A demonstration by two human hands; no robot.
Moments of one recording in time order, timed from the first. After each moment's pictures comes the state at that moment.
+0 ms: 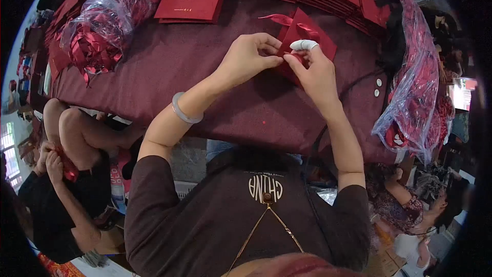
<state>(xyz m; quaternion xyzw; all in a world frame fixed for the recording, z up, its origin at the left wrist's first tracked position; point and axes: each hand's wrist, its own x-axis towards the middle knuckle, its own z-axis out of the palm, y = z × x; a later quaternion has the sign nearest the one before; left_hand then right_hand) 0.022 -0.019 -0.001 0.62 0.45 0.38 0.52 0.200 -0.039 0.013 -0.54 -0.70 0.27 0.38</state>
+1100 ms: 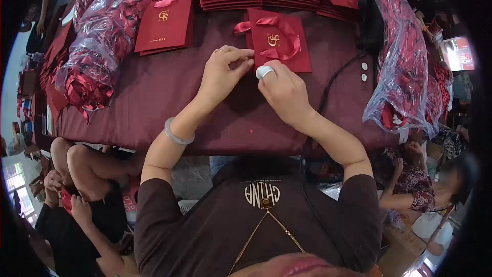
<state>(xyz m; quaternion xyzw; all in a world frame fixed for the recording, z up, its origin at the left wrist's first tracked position) 0.027 -0.019 -0.004 0.72 0.48 0.38 0.33 0.196 -0.062 -0.003 -0.44 -0.83 -0.05 0.34</state>
